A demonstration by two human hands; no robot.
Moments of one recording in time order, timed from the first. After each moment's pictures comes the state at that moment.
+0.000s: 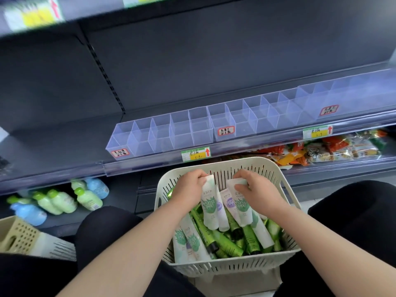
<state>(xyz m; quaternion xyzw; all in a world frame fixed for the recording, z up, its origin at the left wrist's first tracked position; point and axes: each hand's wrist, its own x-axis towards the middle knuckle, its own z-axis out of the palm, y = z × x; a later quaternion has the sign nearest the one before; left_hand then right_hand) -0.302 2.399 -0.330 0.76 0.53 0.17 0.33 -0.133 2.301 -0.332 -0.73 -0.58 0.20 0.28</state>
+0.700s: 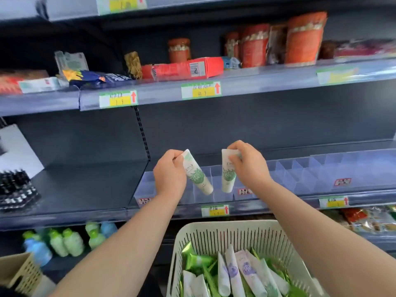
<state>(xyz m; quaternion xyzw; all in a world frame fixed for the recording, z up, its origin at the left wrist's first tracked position) -0.336 2.472 -0.171 0.61 0.53 0.53 0.26 -0.153 2.421 -0.166 -0.69 -0.57 0.05 0.44</state>
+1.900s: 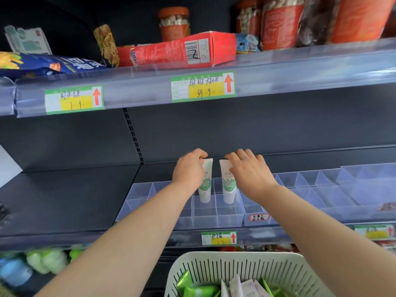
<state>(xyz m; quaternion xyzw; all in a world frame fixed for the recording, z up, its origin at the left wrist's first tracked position) -0.270 2.590 -0.187 0.77 0.55 0.28 0.16 -0.113 2.533 -0.203 -0.70 -0.69 -0.14 0.12</state>
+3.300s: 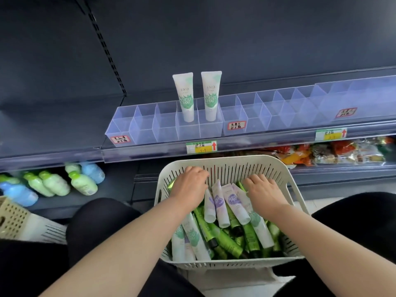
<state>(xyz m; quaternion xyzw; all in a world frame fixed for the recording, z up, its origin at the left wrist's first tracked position) -0.315 2.415 -0.352 0.90 0.43 0.03 0.09 -0.116 2.328 -0.387 -0.75 -0.66 0.04 -0.05</state>
